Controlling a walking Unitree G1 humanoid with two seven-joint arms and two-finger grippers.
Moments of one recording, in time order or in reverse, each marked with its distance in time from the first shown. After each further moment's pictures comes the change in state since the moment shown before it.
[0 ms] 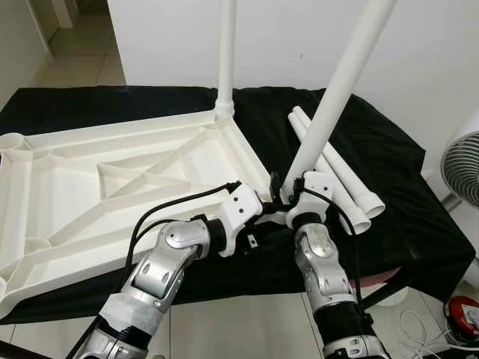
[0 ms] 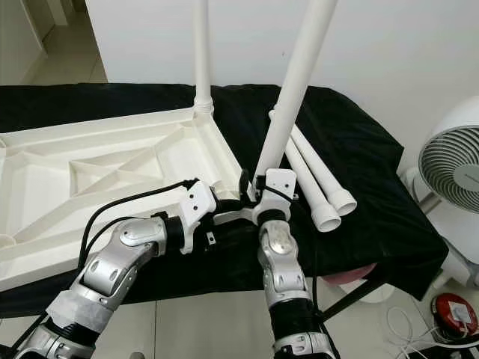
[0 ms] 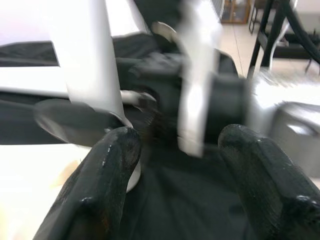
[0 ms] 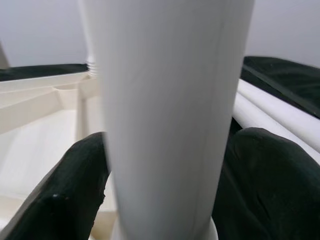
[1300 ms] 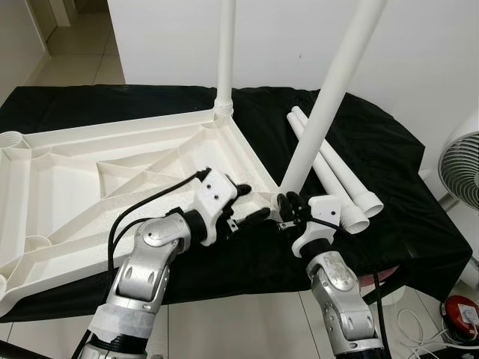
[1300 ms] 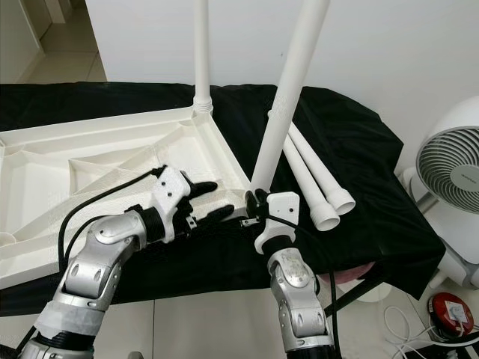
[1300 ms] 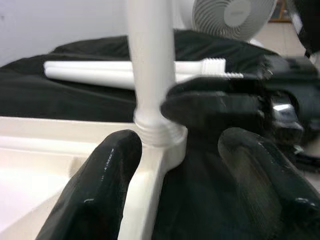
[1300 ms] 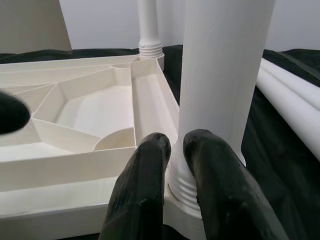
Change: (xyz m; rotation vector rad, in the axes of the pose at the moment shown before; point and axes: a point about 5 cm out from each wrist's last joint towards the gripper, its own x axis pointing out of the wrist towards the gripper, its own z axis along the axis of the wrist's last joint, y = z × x) left arm -0.028 0.015 0.001 0.049 0.051 0.197; right arm -0.031 -0.002 0.007 0.019 0.040 0.164
